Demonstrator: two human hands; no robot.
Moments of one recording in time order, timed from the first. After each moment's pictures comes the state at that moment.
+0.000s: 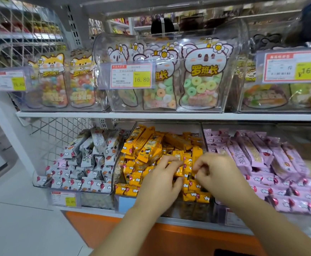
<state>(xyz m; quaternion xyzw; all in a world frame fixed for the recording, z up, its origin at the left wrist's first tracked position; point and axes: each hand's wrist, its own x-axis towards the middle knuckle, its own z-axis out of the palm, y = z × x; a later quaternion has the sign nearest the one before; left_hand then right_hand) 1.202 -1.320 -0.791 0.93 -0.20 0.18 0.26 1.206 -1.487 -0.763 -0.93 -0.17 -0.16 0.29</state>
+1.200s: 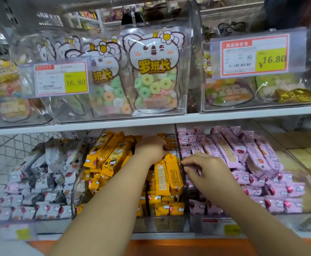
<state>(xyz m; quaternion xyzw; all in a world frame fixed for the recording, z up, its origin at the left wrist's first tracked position) 1.349 -1.384 -0.769 0.99 -0.15 -0.02 0.07 1.231 -1.537 -0.784 -0.93 -0.12 -0.15 0.32</state>
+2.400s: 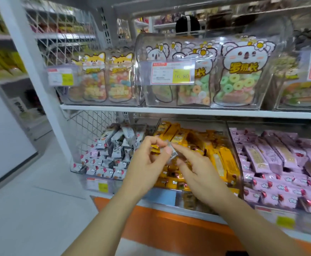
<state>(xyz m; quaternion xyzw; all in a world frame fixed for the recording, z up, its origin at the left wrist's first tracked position) 1.171 -1.246 -0.742 0.80 -0.11 0.18 0.56 1.188 -1.396 -0.761 -0.86 -0.25 -0.11 0.43</state>
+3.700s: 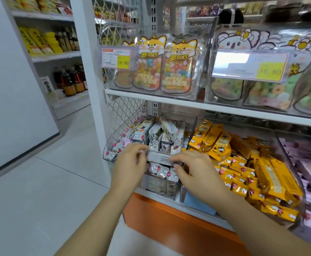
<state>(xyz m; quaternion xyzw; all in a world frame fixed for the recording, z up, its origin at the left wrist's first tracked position) 1.186 -1.108 -0.800 0.88 0.05 0.30 0.36 1.209 -1.295 -0.774 -0.90 -0.32 -0.10 0.27</state>
